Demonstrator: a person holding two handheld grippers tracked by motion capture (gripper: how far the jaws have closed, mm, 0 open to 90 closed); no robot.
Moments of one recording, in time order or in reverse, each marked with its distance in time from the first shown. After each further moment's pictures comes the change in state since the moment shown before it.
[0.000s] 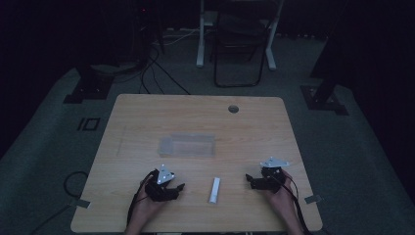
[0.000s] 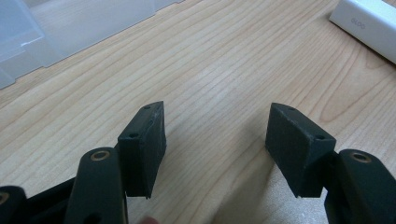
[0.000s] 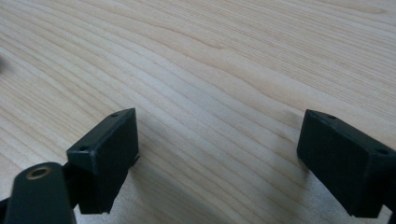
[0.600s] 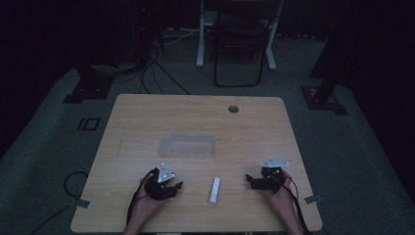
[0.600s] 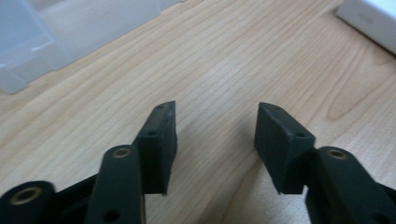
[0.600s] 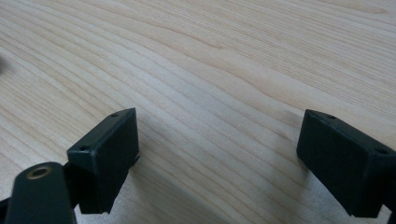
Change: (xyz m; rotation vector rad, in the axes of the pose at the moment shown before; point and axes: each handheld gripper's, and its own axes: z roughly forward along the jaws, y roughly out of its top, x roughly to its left) left arm 0.001 0.005 -0.003 0.023 0.023 0.026; right arm 0.001 0.000 0.000 0.000 -0.003 0.002
